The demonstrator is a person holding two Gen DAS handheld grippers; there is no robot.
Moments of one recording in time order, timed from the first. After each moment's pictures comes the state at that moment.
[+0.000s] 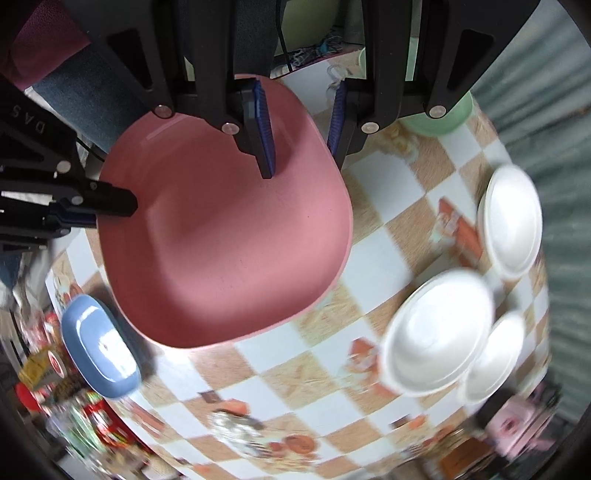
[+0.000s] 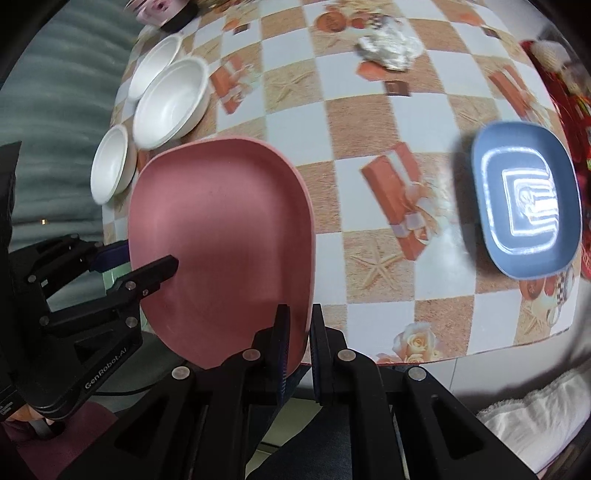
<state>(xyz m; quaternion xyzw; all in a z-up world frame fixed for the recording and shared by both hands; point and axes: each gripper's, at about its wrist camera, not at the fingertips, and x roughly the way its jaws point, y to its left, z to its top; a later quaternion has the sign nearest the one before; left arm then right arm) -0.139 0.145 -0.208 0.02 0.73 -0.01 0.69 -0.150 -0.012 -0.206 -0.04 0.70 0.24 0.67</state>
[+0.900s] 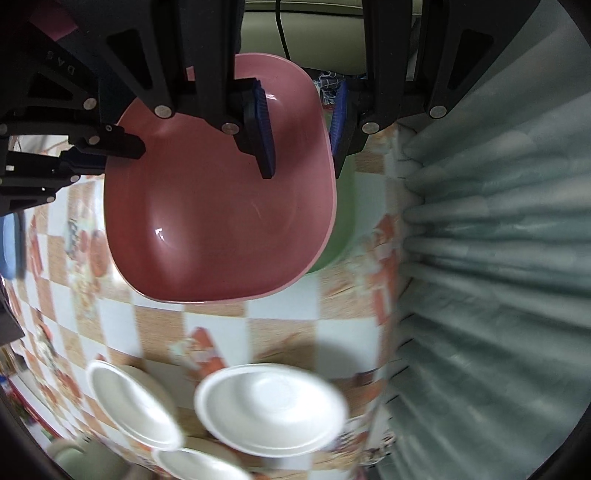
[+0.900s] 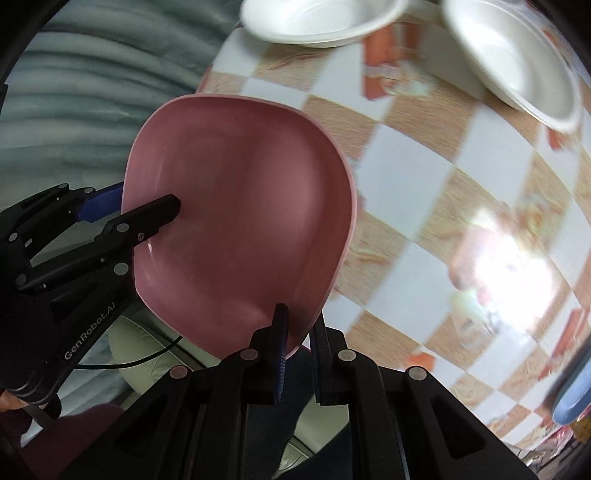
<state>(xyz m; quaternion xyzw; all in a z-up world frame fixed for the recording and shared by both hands) -0.284 0.338 -0.228 -0.15 0.71 0.21 0.66 -0.233 0.216 -0.252 -0.26 0.70 0.40 0.54</state>
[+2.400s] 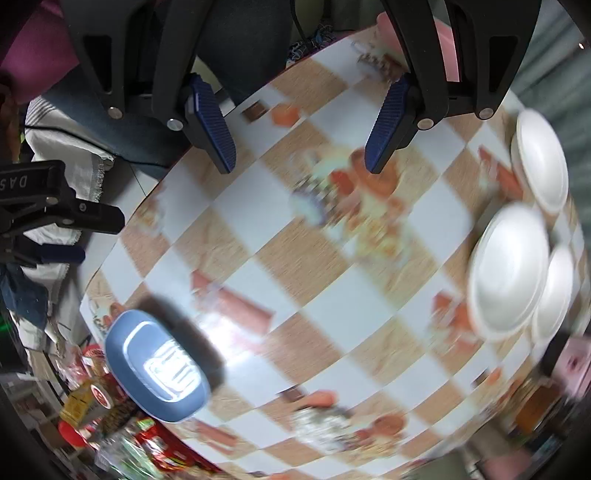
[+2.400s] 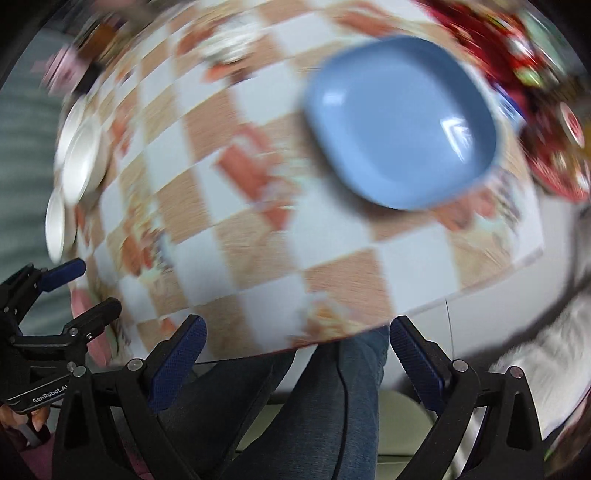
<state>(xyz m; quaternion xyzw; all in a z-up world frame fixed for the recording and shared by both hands) -0.099 0.078 -0.227 0.07 0.72 -0.12 0.68 -0.146 -0.150 -0.233 0.09 0.70 0.08 0.70</state>
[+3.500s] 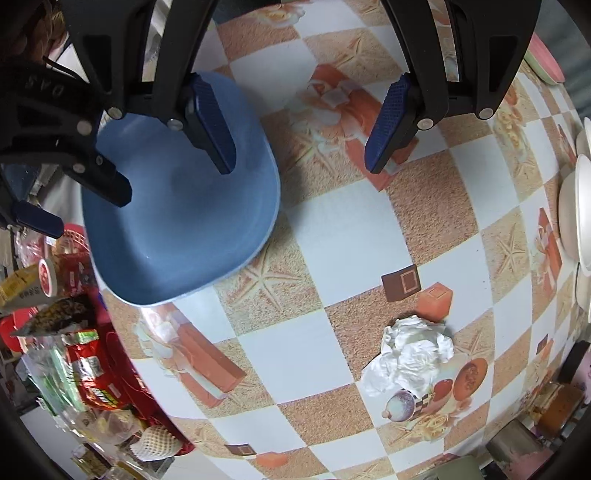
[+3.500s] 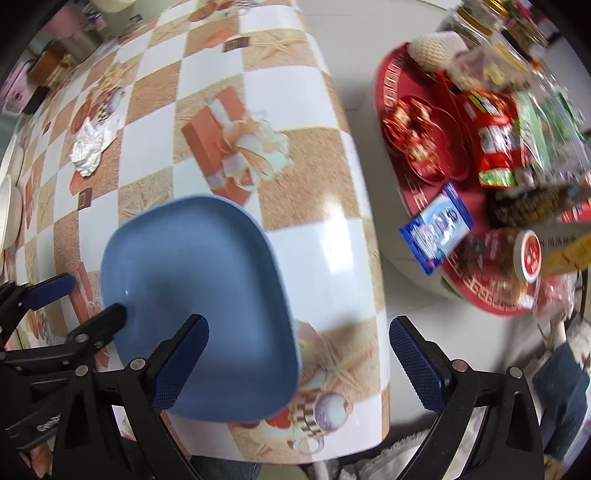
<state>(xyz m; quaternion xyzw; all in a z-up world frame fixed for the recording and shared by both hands) 0.026 -0.048 -0.303 -0.05 0.72 0.02 0.70 0.007 -0.227 -0.247 -0.09 0.65 0.09 0.75</state>
